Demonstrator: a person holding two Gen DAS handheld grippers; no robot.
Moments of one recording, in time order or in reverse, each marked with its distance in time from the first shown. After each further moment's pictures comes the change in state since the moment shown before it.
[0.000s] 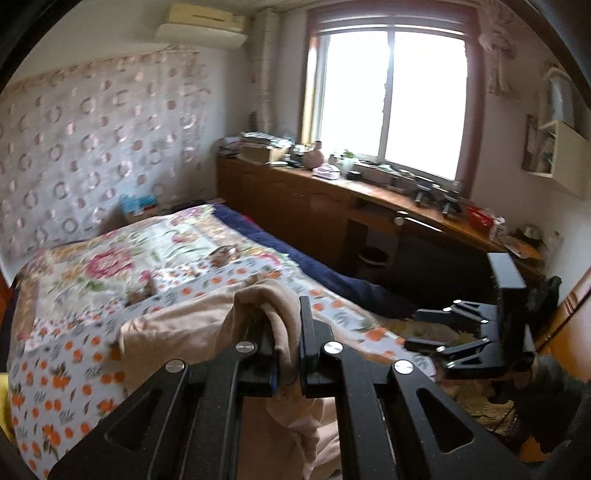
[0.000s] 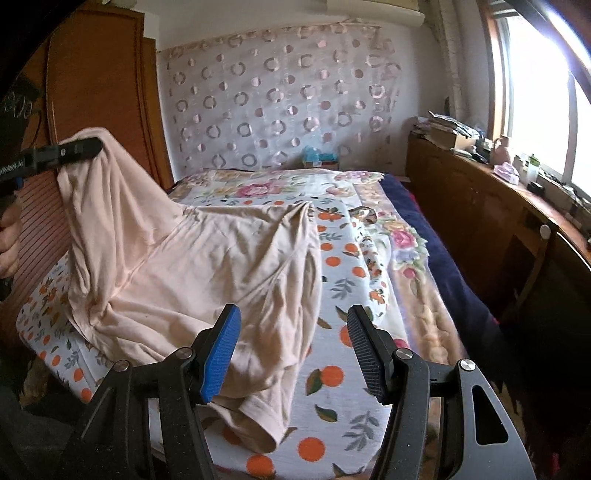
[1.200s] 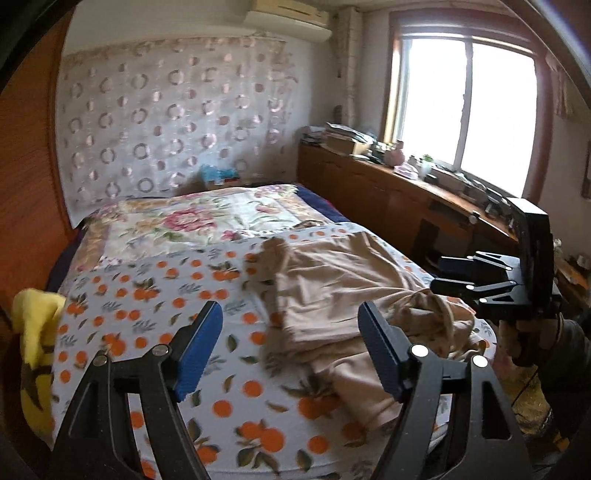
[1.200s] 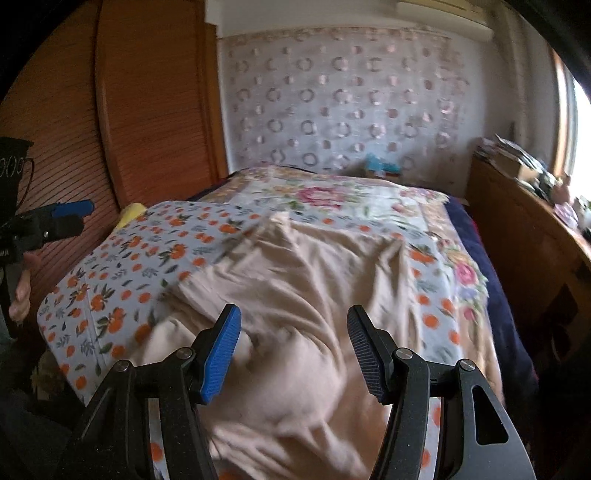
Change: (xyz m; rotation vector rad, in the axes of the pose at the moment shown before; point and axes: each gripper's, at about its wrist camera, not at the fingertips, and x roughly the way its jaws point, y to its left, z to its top) left arm -0.068 0.082 -0.098 -0.192 0.015 0.289; right arm 0.060 0.059 0.051 -0.180 0.006 0.213
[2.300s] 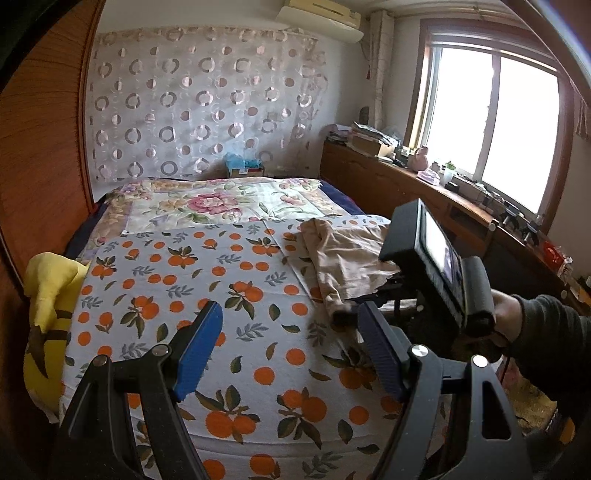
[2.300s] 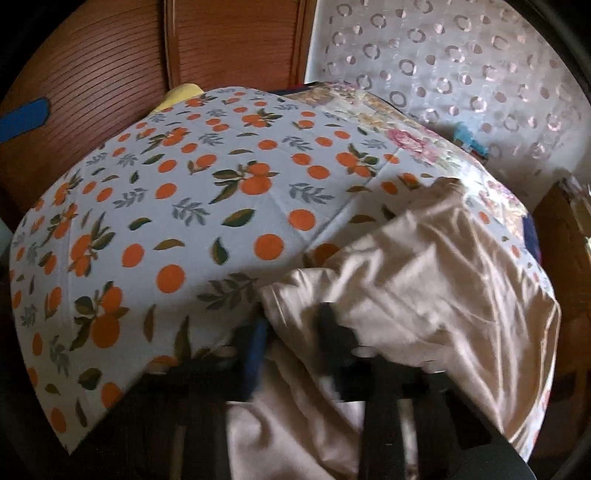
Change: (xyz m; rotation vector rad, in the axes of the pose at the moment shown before) left arm -0.004 0.042 -0.029 -0.068 0.018 0.043; right arm 0.172 0.086 0.040 -0.282 0.333 0.115
